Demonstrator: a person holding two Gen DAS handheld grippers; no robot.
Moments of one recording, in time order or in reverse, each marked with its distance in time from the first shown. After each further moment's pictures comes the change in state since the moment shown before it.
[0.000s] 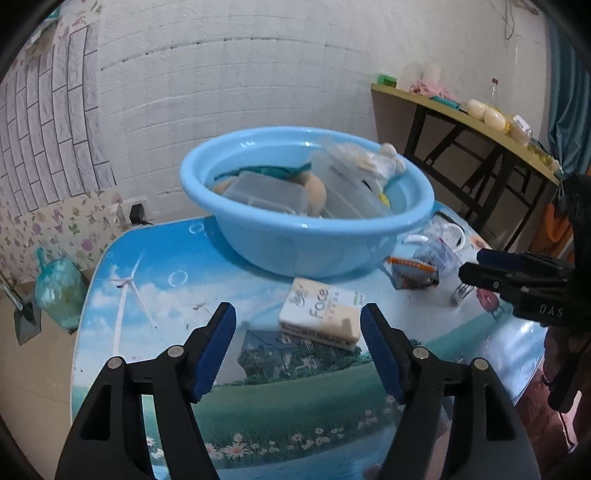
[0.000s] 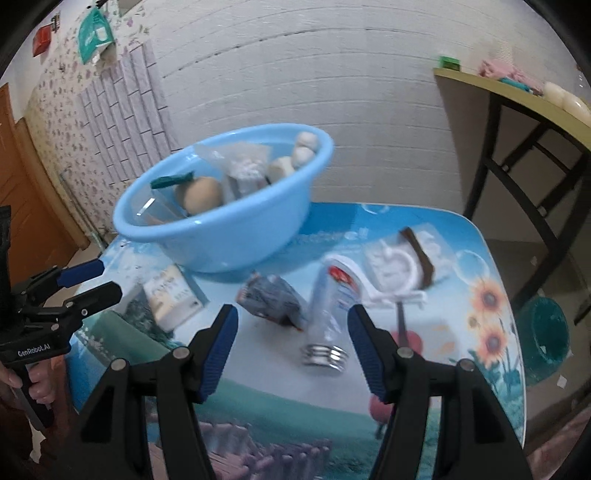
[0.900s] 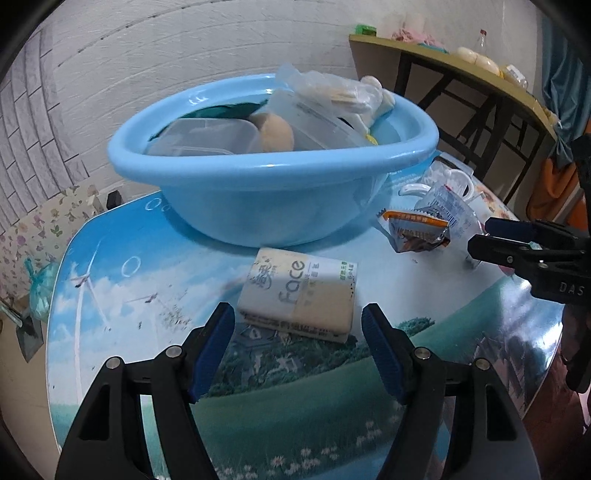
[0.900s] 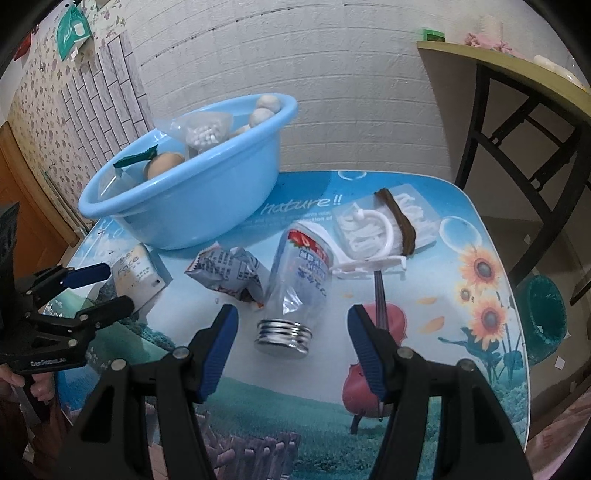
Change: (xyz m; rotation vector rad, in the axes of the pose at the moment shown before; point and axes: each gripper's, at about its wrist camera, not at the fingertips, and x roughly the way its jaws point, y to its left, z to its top) left arm 0.052 -0.025 -0.001 0.108 0.156 -0.015; right arm 0.022 -0.024 -0.015 0.022 0.071 -0.017
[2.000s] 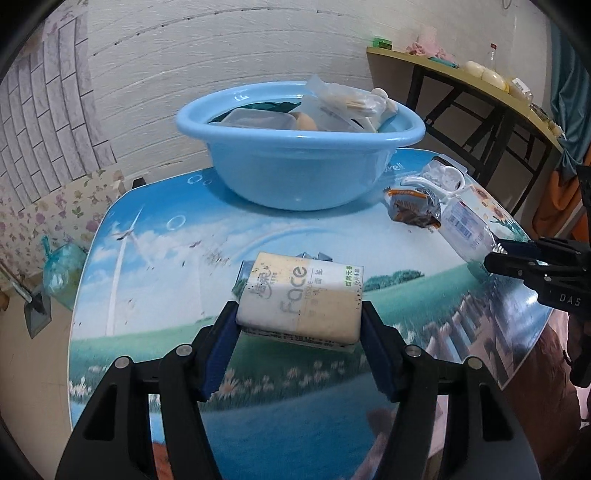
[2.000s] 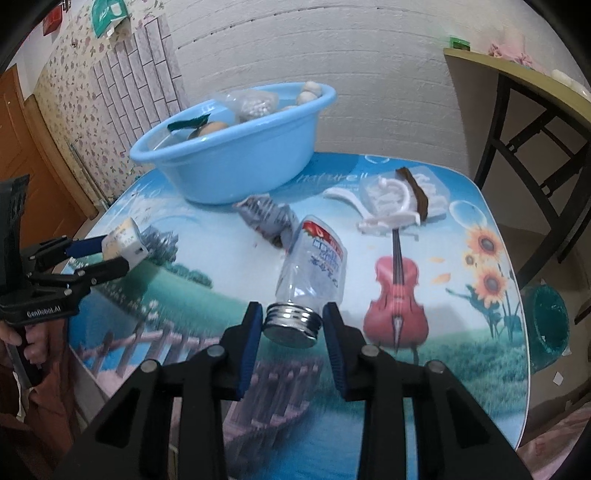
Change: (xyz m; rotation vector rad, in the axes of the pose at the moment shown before) left arm -0.054 0.009 -0.047 -0.071 -0.038 0.049; right arm -0.033 0.012 -0.038 -0.100 0.027 0.062
